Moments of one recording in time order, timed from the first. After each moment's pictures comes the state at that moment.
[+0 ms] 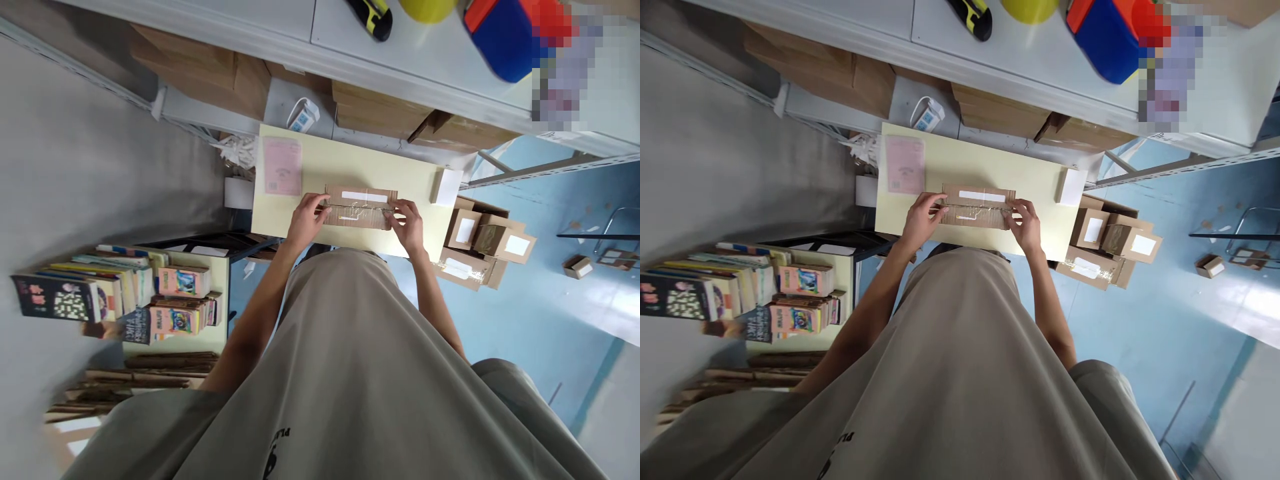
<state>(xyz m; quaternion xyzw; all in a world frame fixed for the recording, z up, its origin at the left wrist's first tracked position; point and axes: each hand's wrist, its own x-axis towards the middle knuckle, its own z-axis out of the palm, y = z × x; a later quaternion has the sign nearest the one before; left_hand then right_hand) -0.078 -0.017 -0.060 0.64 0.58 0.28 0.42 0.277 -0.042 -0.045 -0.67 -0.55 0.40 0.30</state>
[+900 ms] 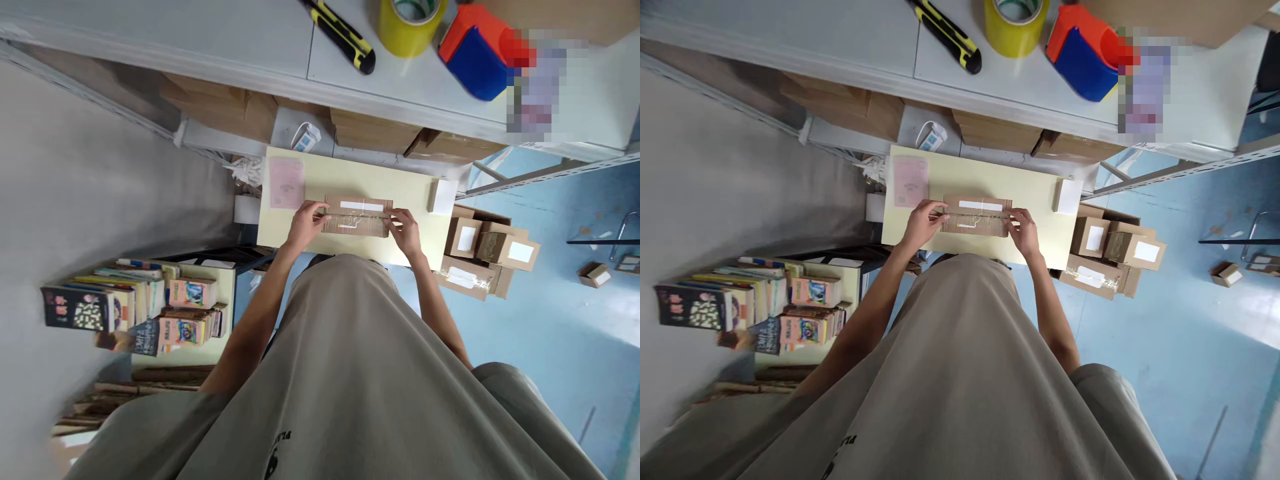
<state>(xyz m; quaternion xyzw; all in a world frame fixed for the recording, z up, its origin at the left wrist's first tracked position) -0.078 0.006 -0.044 0.63 0.60 0.25 0.42 0.281 -0.035 -0.054 -0.64 -0.57 0.41 0.30</state>
